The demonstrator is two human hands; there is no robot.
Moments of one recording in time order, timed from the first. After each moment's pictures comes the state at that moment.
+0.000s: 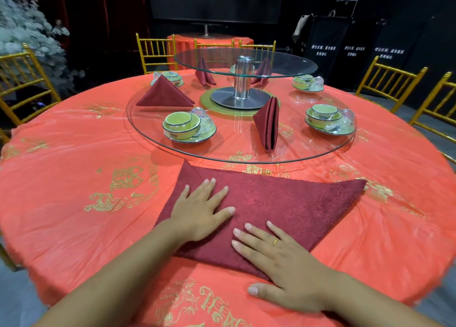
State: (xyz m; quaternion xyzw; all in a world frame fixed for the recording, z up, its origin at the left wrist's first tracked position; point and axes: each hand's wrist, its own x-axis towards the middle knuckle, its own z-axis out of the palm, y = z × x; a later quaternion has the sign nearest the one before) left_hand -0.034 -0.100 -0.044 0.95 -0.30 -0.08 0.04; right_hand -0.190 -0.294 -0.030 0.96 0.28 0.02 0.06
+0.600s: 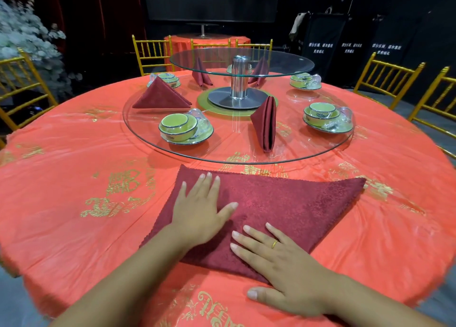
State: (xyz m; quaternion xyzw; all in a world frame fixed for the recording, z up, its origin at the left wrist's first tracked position) left_hand -0.045 -0.113 -0.034 0.97 -0.24 0.01 0.07; right_hand -0.193 -0.293 -0.030 0.96 0.27 0.03 0.07
